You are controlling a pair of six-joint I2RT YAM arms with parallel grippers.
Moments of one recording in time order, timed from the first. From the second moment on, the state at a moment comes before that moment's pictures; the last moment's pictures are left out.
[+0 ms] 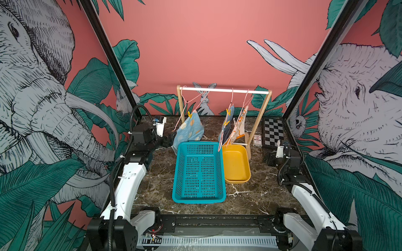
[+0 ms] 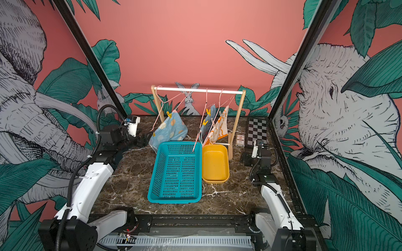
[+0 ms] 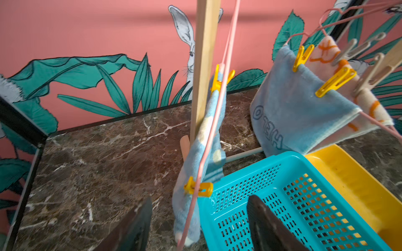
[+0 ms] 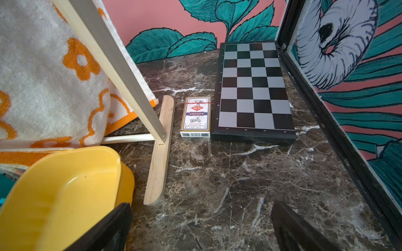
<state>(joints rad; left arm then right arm) -0.05 1.13 1.00 -0.27 0.43 0.12 -0.02 0.94 0.49 -0.06 -0.05 0.11</state>
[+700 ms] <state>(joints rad) -0.06 1.37 1.19 -0.29 0.57 0.19 -0.02 0.97 0.49 -0.06 -0.07 0.11</state>
